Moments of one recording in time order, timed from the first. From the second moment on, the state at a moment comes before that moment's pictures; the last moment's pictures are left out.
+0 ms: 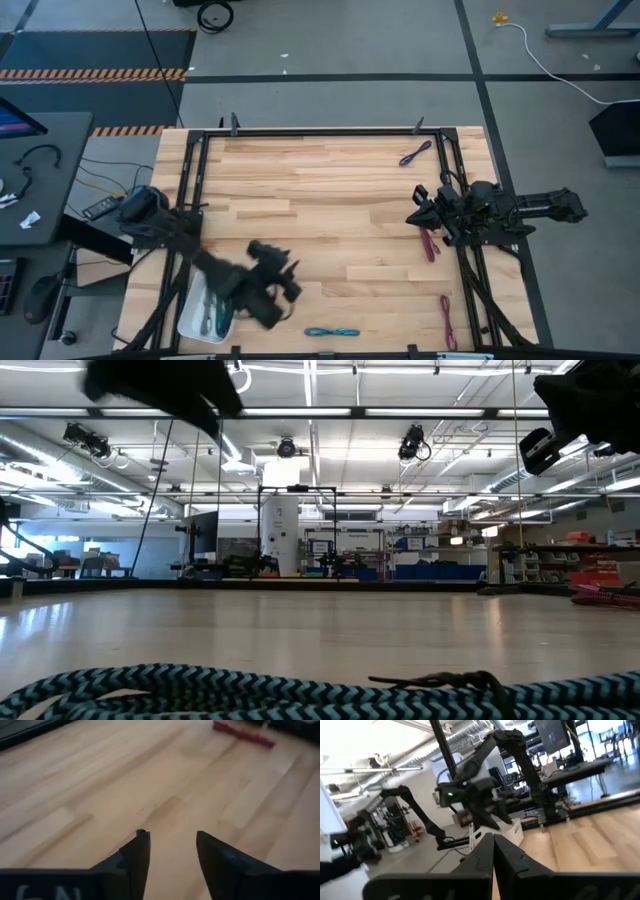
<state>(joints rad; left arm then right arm) -0.66 1.77 1.31 -0.81 -0.94 -1.29 0.01 0.12 0.01 0.32 -0.26 0.41</state>
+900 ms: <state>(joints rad) -0.13 1.77 0.72 0.86 -0.47 -0.34 0.35 0.78 0.44 -0.74 0.01 0.86</state>
